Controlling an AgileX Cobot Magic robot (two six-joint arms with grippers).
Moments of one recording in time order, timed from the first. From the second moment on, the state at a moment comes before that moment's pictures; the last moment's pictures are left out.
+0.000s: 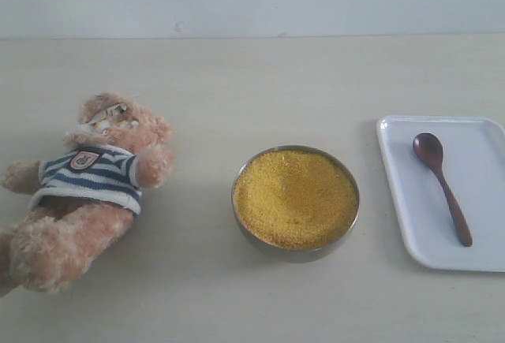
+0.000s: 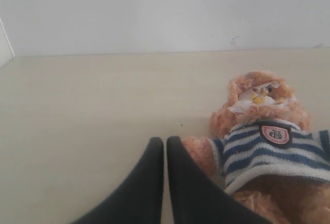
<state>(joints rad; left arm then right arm) 0.09 0.00 0.00 -0.03 0.28 0.03 0.14 0.38 -0.84 0.24 0.88 -0.08</state>
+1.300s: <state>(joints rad) 0.09 0.00 0.00 -0.03 0.28 0.03 0.14 0.01 -0.02 0.28 0.20 -0.10</state>
